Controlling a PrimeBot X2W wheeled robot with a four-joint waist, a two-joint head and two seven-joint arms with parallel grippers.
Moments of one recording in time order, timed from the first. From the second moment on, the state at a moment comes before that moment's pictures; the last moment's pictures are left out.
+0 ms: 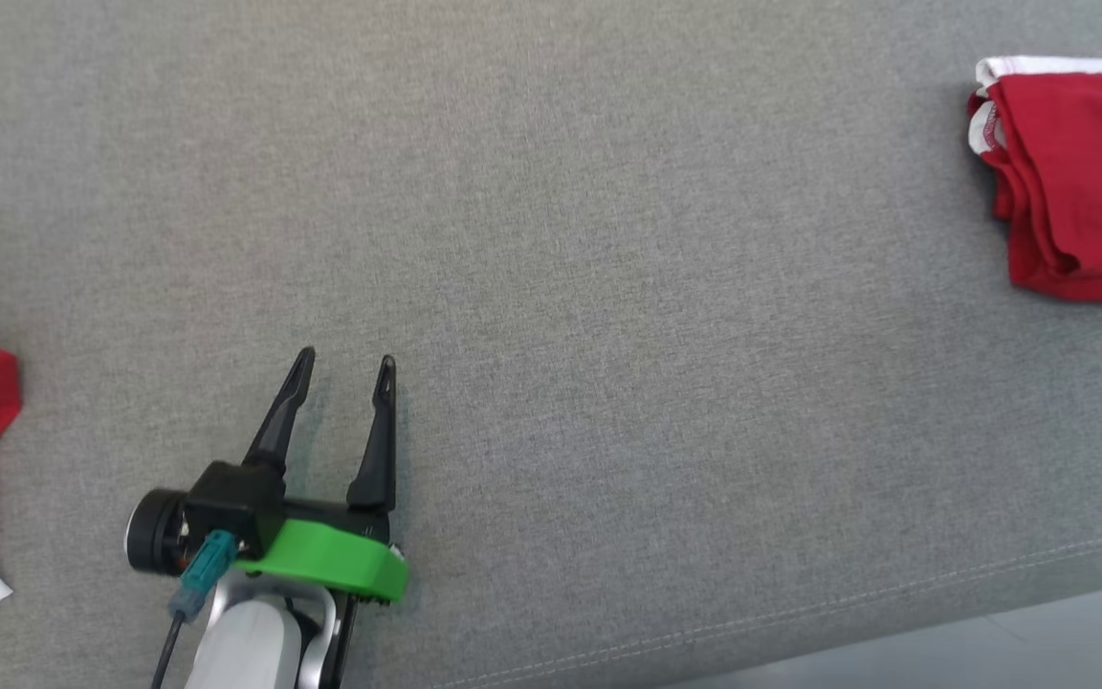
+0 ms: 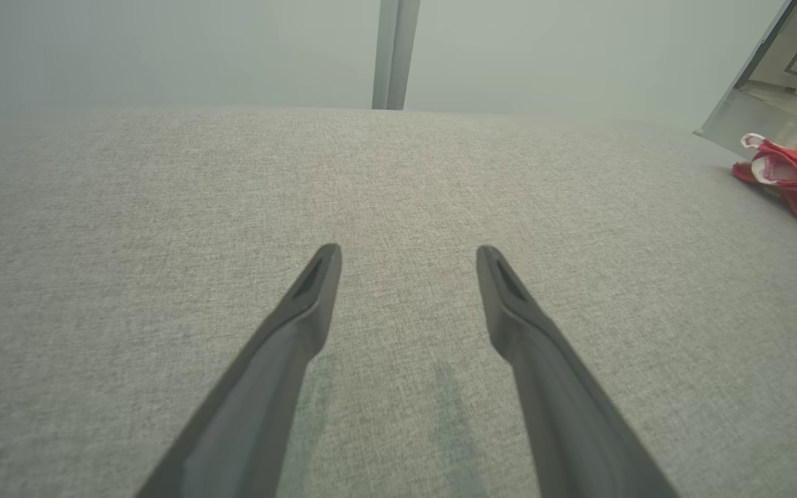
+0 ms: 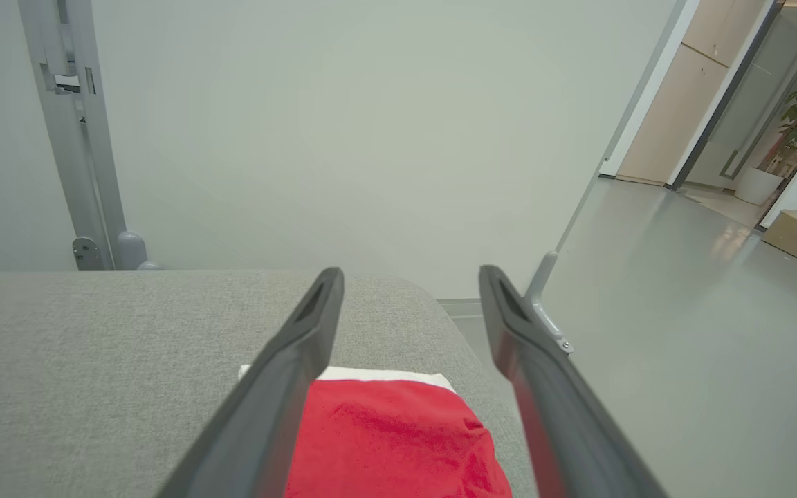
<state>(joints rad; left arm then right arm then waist) -0.19 0.08 -0.23 0.19 -0.21 -0.06 -0.26 -0.72 -0.37 -0.25 0.63 0.07 0.13 -0.26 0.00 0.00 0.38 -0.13</state>
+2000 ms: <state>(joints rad) 0.08 0.07 -0.03 0.24 -0.23 -0.13 -0.26 0.09 -0.05 0.03 0.15 0.07 0.13 -0.26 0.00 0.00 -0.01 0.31</state>
